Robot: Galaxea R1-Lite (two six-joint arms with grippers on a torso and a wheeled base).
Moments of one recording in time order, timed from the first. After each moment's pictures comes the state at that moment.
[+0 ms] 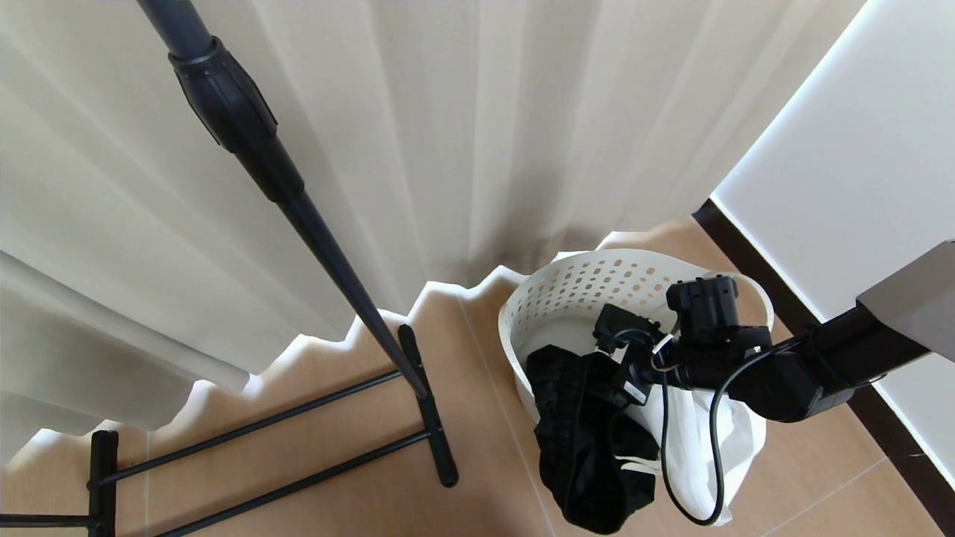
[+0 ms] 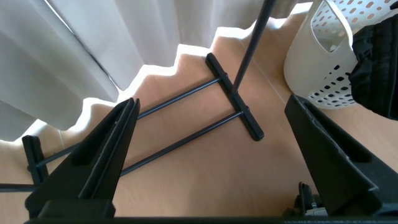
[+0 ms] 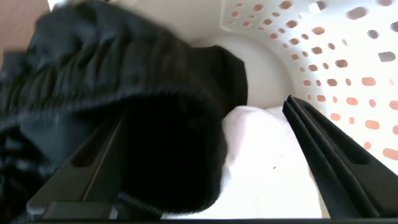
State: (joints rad) left arm 0.00 0.00 -0.01 0.05 -0.10 0.07; right arm 0.30 2.09 -0.93 -0.52 0.21 -0.71
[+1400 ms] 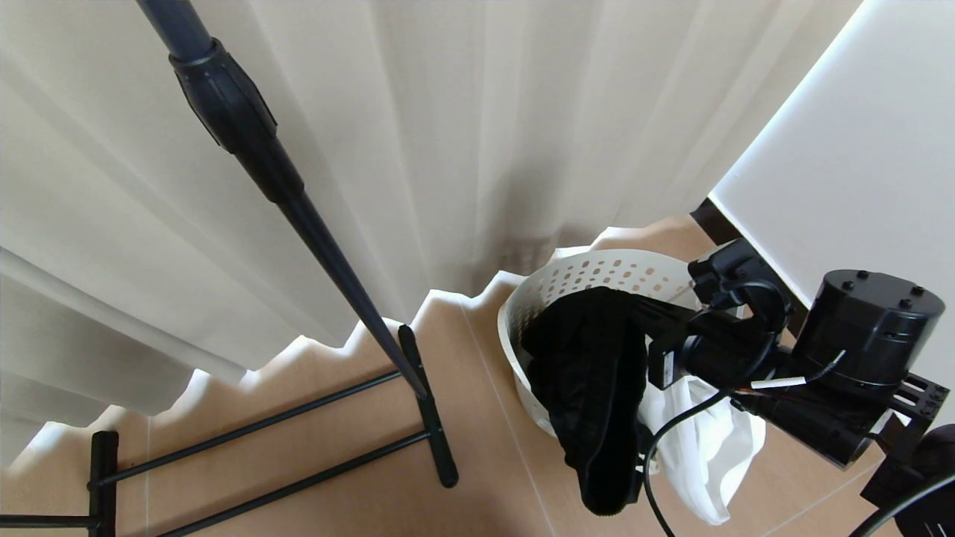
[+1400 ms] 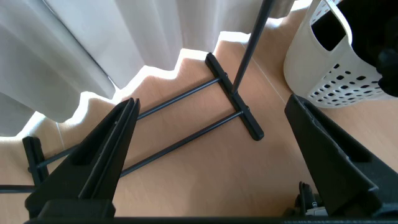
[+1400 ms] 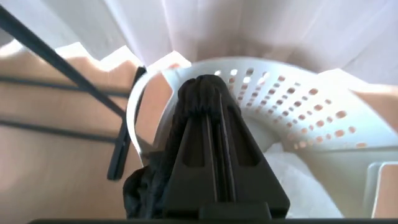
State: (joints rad) left arm 0.00 0.00 -0.01 0.05 -0.10 0.08; right arm 0.52 1.68 -0.51 -1.07 -0.06 -0.16
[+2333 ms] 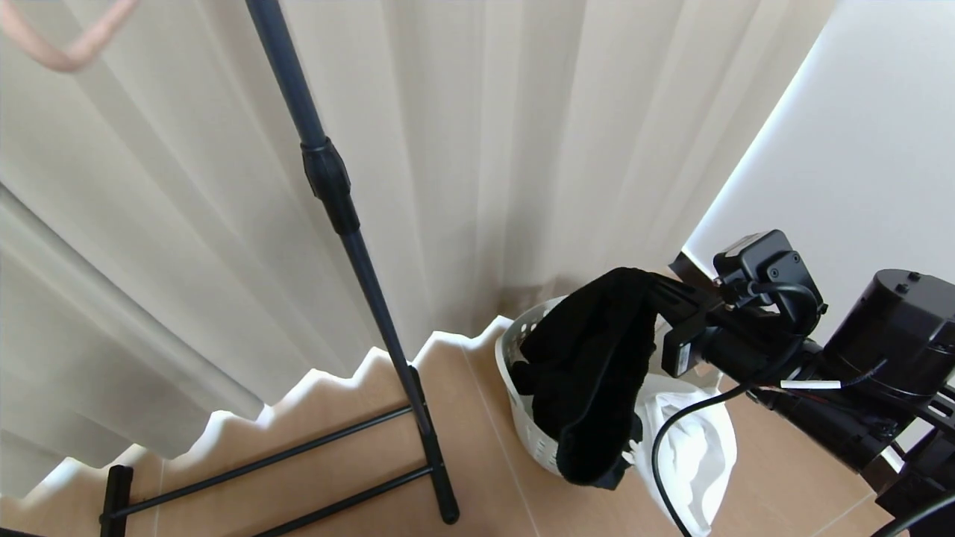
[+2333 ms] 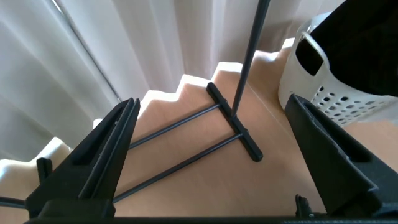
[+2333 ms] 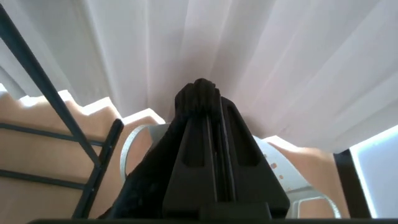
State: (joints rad) left arm 0.00 0.00 -0.01 0.05 -0.10 0.08; right arm 0.51 1.67 -0.47 -1.23 -0.08 -0.27
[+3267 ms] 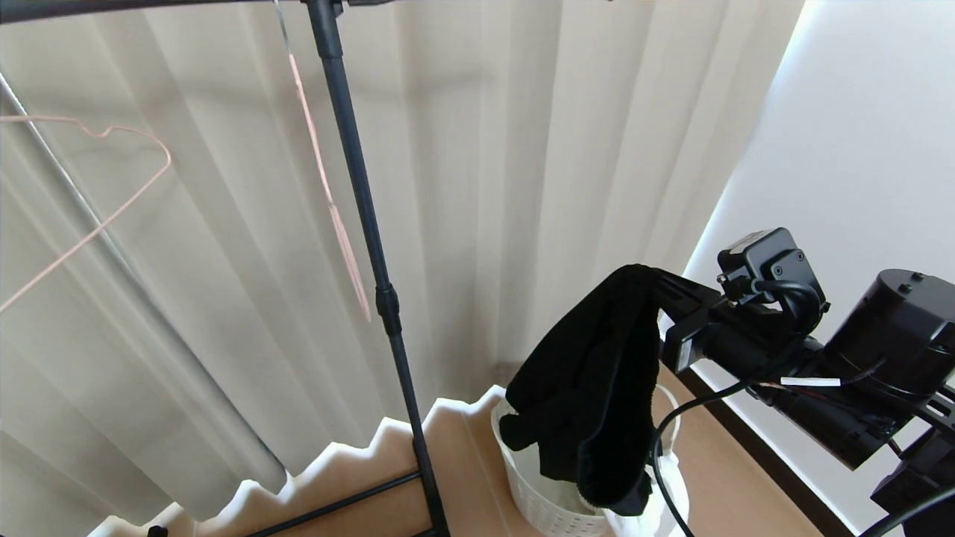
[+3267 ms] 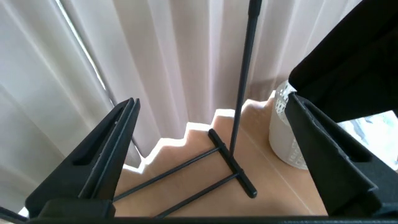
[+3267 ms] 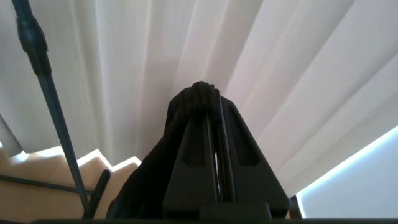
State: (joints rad) left arm 0.00 0.00 -0.01 0.05 -0.10 0.08; right arm 0.50 1.69 -0.46 -1.27 -0.08 -0.27
